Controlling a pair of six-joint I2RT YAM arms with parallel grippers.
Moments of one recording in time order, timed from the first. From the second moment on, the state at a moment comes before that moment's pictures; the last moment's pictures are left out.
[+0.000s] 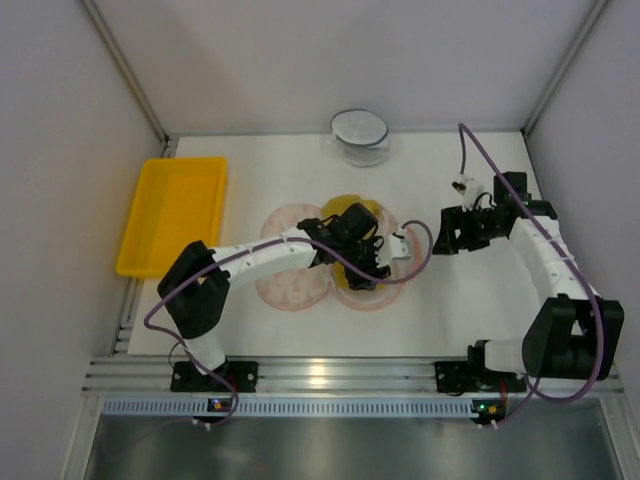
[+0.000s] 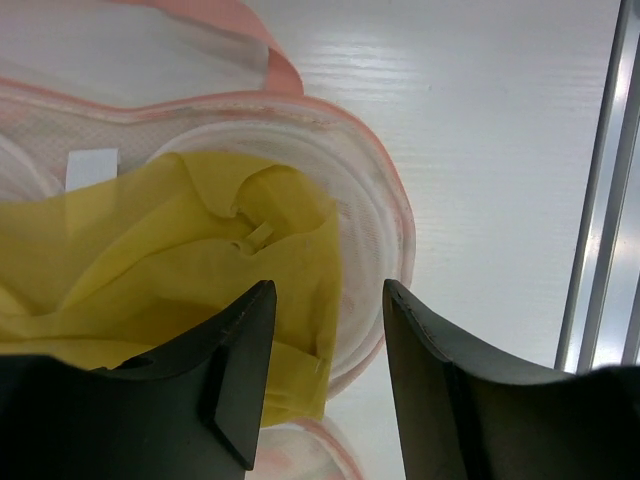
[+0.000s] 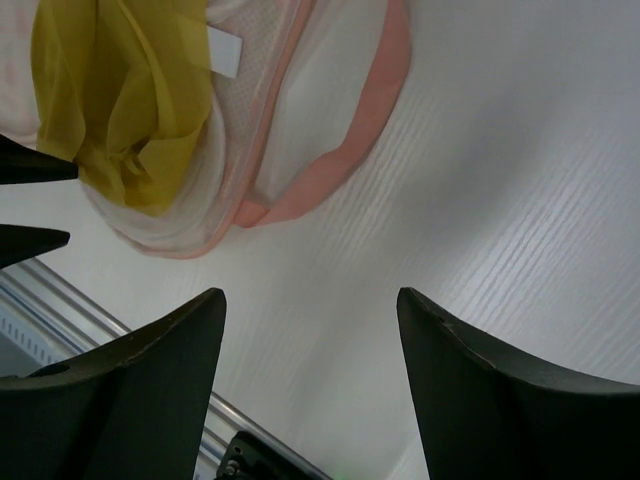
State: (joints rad) left arm -0.91 1.75 1.30 -0.48 0.42 0.40; right arm -0.05 1.32 1.04 -0.87 -0.55 -0.27
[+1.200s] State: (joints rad) left arm -1.02 1.85 1.34 -0.51 0.35 0.47; right arm 0.12 1.60 0.84 -0.48 -0.69 -0.02
